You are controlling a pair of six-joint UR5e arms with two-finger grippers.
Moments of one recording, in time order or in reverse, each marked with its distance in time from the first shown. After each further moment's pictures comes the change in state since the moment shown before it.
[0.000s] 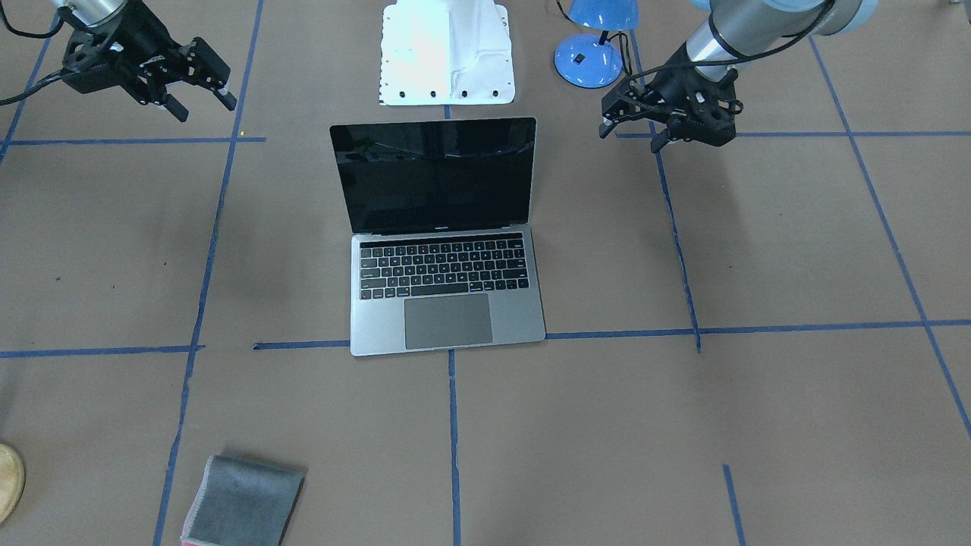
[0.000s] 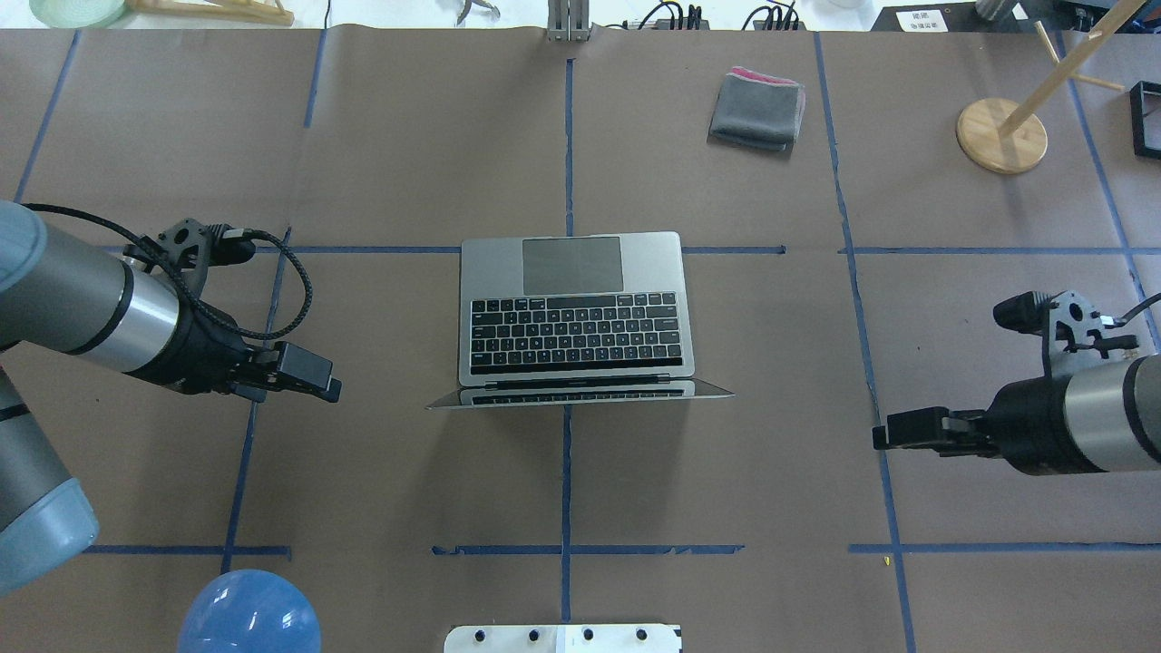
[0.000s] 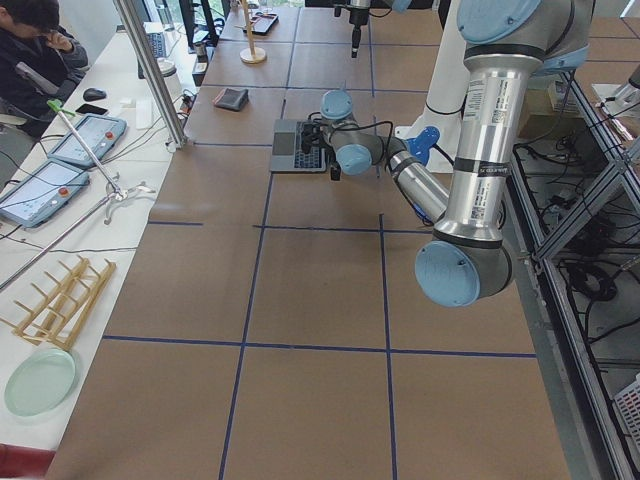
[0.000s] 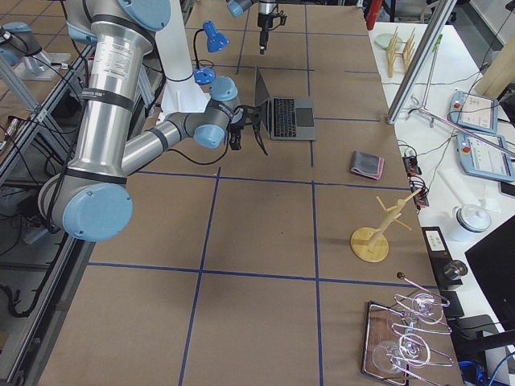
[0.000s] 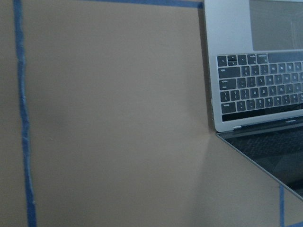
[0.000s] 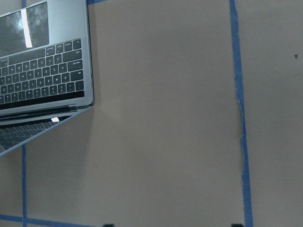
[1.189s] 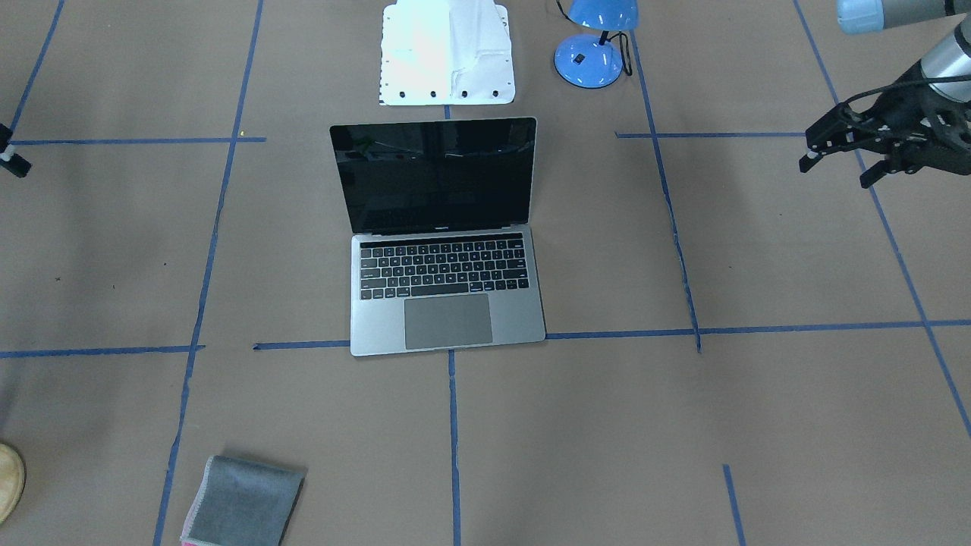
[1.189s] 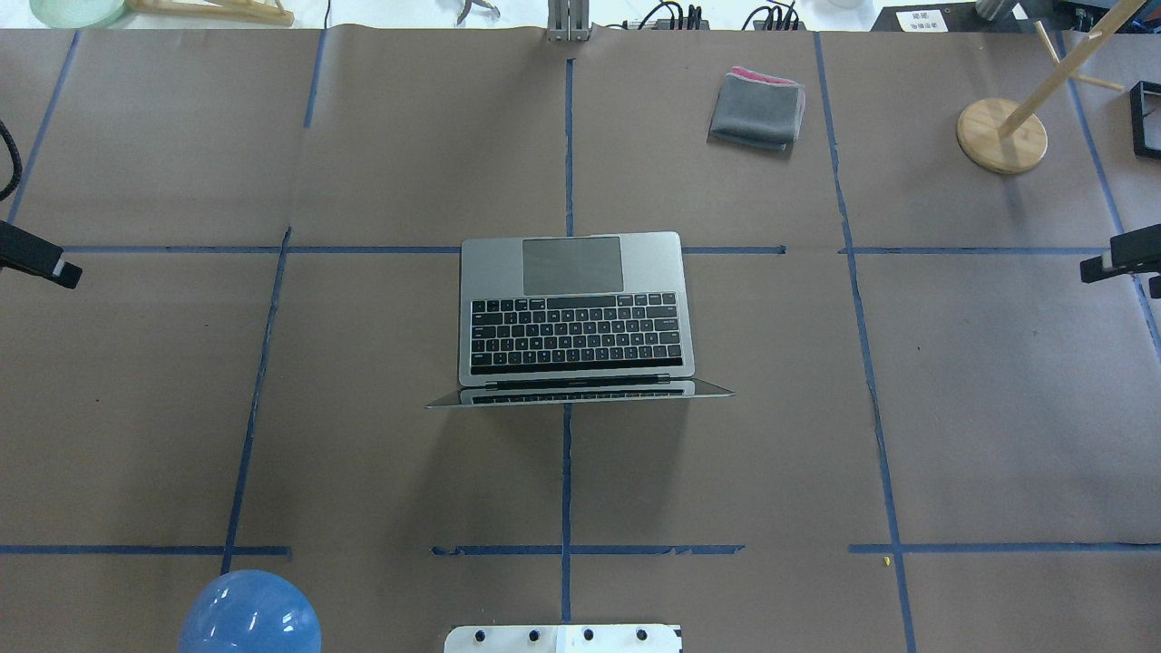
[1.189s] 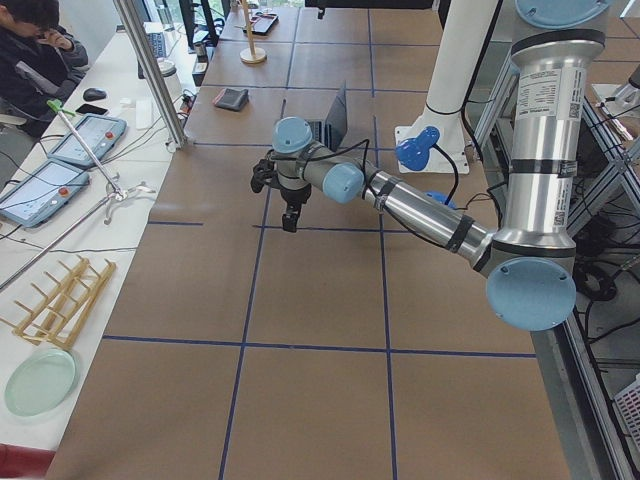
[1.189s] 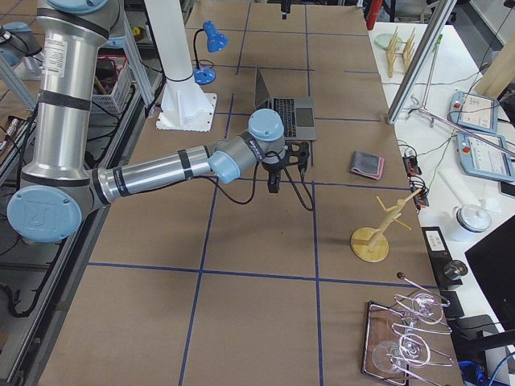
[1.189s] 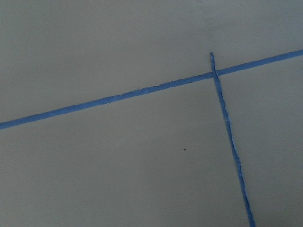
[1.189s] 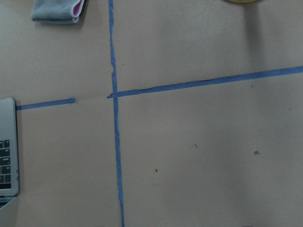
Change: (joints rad) left arm -0.457 0.142 0.034 0.244 -0.157 0.627; right arm 0.652 0.056 -0.254 -0.096 0.444 -0.458
